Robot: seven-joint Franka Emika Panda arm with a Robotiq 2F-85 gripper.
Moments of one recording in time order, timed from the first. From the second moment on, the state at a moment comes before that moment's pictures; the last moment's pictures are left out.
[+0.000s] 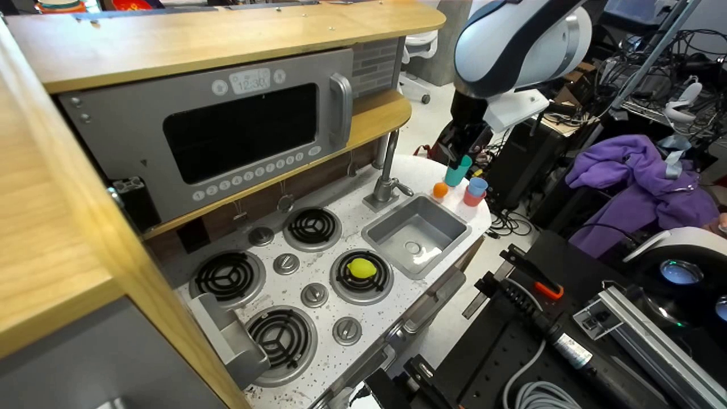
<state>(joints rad) -0.25 0.62 -0.12 -1.96 -0.09 2.58 -0.19</state>
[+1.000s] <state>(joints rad) -0.37 0.68 -0.20 -1.83 -0.01 2.58 -0.11</state>
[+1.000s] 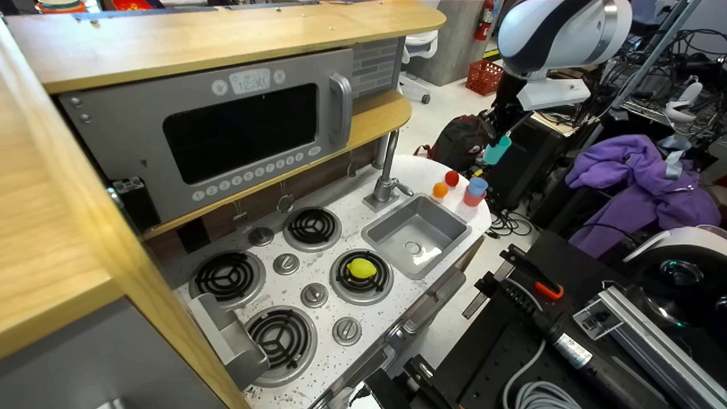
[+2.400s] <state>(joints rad) -0.36 0.90 -0.19 -1.59 0.02 2.41 0.07</state>
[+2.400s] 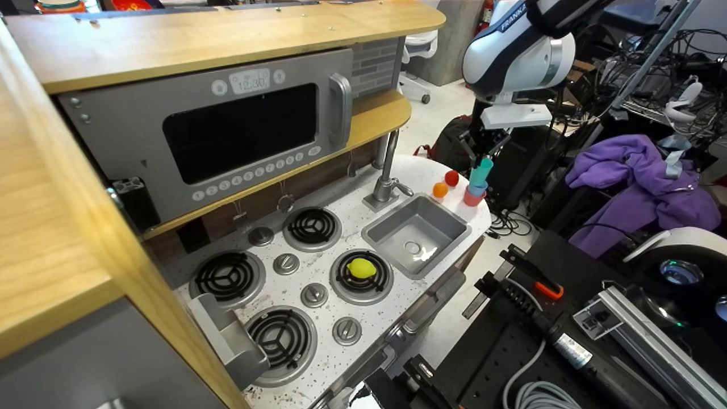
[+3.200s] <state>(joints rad) -0.36 0.92 -0.19 -1.55 0.03 2.37 0.10</state>
